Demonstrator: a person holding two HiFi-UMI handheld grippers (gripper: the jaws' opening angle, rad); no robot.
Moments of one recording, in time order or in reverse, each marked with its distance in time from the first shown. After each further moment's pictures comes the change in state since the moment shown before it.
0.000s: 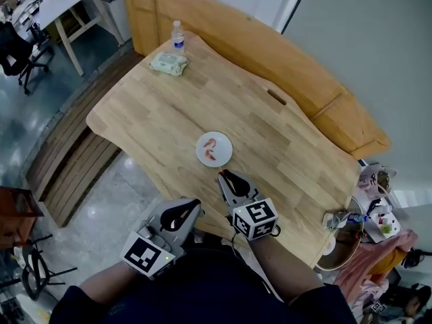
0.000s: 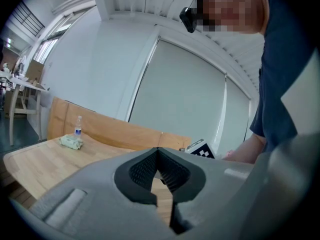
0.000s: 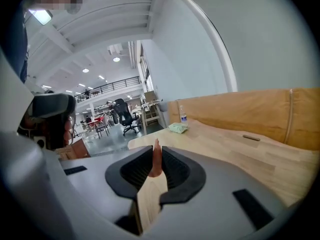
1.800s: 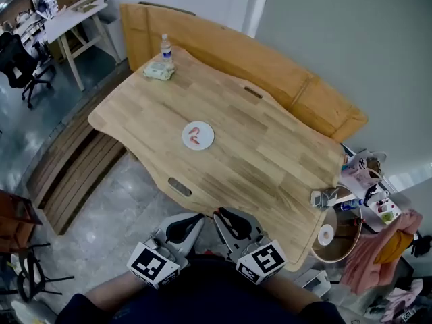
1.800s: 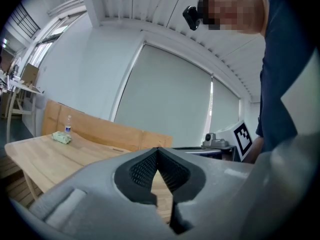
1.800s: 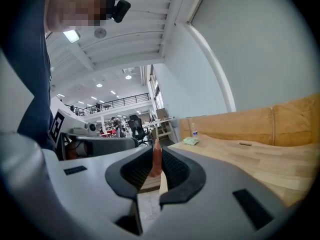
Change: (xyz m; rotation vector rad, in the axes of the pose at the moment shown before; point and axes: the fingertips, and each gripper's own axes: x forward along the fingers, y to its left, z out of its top) left arm -0.068 -0.177 -0.049 0.040 -0.040 -0.062; right arm -0.238 0.136 -0.014 -0.034 -0.206 0.103
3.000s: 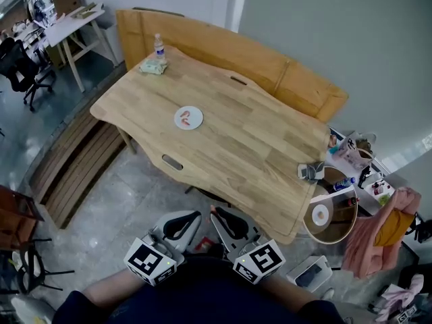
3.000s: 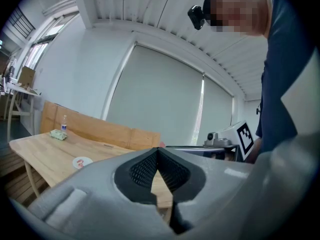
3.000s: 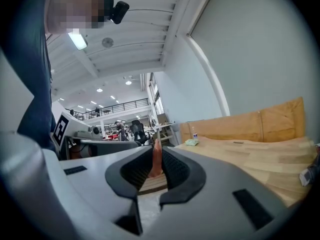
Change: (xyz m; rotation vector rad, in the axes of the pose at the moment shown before) left arm -0.061 -0.129 -0.021 0.044 0.025 -0.035; right arm -0.130 0.077 -0.009 0.011 -0.067 -0.014
